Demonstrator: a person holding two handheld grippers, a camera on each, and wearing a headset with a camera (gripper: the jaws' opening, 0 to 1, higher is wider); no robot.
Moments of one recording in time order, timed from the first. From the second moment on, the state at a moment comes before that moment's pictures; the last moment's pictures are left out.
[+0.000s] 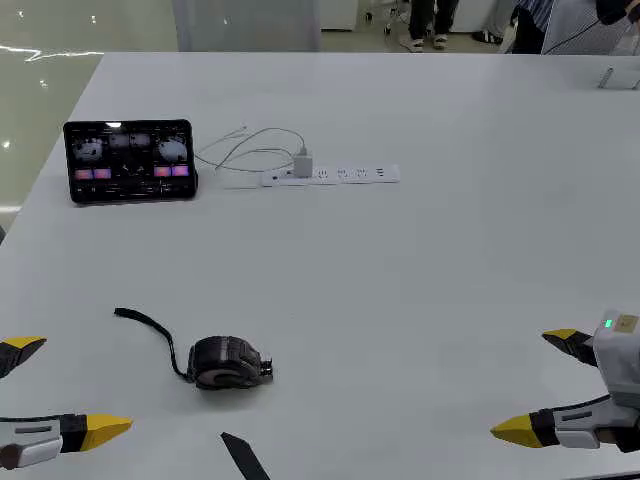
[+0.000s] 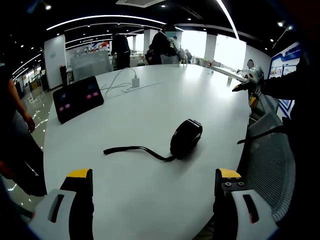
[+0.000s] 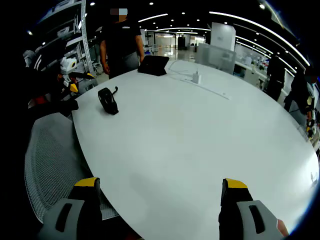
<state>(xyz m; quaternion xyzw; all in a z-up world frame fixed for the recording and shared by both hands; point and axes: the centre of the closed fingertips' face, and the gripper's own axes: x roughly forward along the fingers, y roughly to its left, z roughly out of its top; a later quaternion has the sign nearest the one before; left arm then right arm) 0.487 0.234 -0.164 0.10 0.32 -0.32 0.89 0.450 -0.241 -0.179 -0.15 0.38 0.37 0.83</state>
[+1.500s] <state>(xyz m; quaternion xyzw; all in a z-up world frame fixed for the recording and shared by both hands) 0.528 0.148 -0.192 0.27 0.33 -0.51 0.75 0.488 -0.143 -0.202 -0.19 0.37 0.49 0.77</state>
